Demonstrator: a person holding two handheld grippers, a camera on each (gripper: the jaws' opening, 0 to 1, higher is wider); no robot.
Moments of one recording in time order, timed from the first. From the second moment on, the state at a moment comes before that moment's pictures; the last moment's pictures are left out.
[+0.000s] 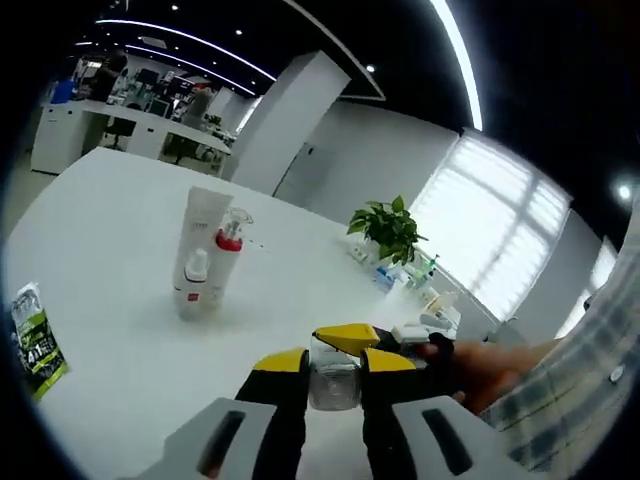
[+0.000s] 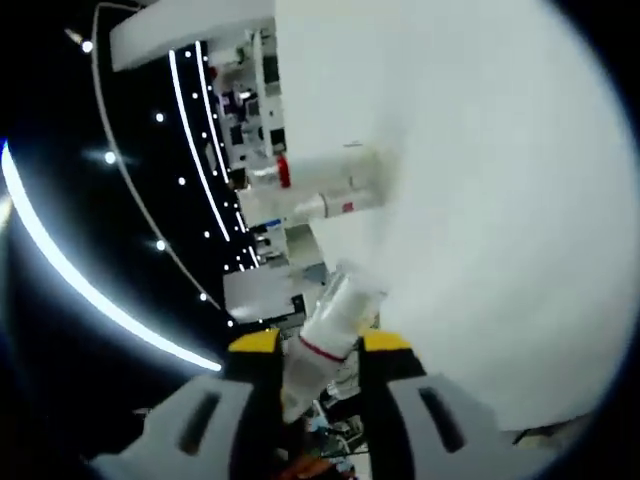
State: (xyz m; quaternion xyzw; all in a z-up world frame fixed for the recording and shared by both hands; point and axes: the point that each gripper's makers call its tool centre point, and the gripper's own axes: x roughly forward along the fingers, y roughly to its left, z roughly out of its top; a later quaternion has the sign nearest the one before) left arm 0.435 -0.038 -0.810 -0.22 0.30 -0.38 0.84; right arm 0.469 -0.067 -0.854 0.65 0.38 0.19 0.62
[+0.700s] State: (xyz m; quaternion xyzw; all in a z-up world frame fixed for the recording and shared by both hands) left arm 0.404 -0.057 -0.812 -0.36 0.39 -0.48 0.70; right arm 0.446 -0.036 -0.775 0.36 0.32 0.49 0.73
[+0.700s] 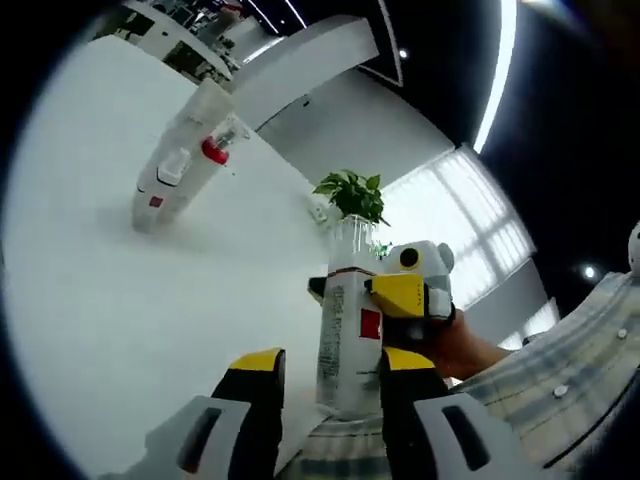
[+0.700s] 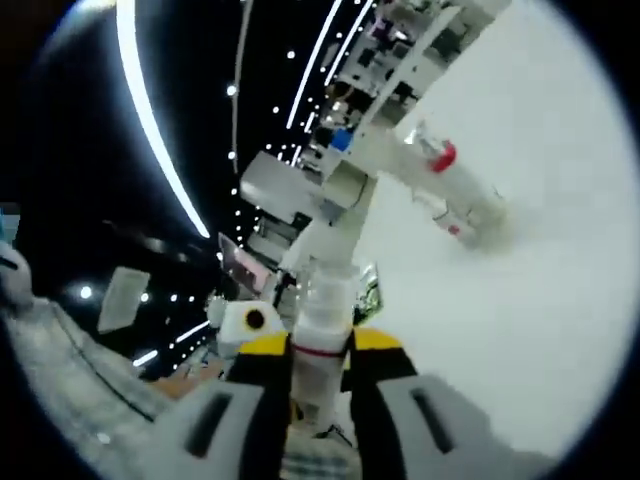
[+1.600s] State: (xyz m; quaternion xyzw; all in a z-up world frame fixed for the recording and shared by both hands) left arm 0.406 -0.060 -0.806 -0.36 0.36 -0.48 0.71; right arm 0.455 -0.036 -0.780 0.27 0.34 0.48 0.76
